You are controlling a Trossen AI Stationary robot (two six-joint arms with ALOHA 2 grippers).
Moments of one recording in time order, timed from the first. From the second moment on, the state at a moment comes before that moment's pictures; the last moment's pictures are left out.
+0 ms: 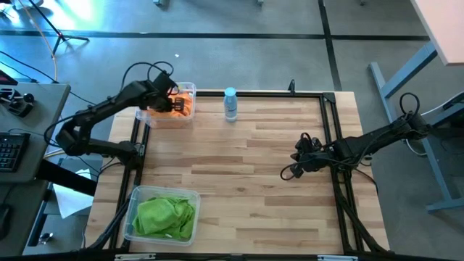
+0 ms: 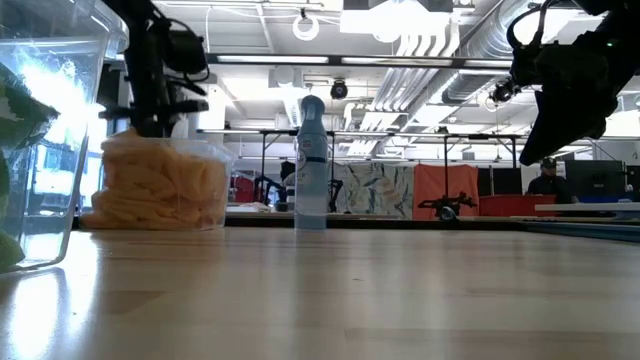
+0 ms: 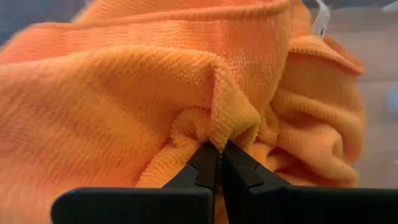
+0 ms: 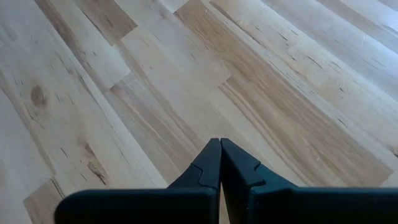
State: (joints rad) left arm 0.83 1.25 0.98 -0.95 -0.20 -0.65; right arm 0.31 0.94 0.57 -0.71 0.46 0.94
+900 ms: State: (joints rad) left arm 0.94 1.38 0.84 -0.69 -0.14 -0.62; right arm 0.31 0.94 0.57 -0.72 0.47 0.98
